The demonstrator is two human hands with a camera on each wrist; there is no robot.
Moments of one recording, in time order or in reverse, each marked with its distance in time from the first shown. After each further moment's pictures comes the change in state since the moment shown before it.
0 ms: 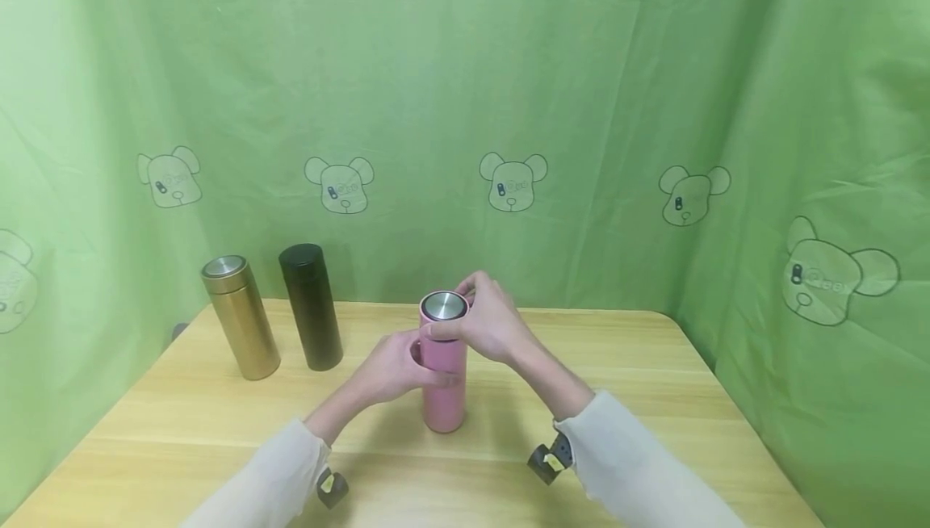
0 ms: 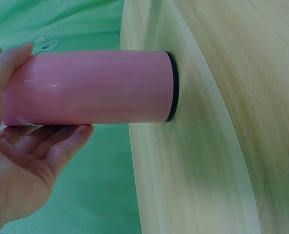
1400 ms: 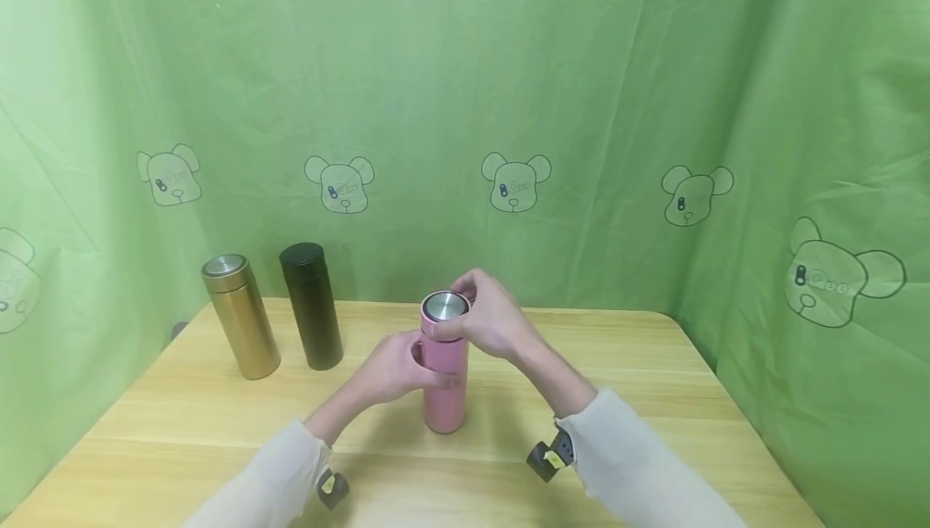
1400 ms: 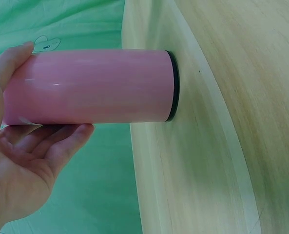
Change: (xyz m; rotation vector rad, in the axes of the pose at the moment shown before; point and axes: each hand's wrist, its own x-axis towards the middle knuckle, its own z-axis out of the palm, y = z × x) left_hand 0.001 -0.001 0.001 0.004 -0.002 0.004; right_hand 0.003 -0.002 -0.005 0.032 -0.033 -0.040
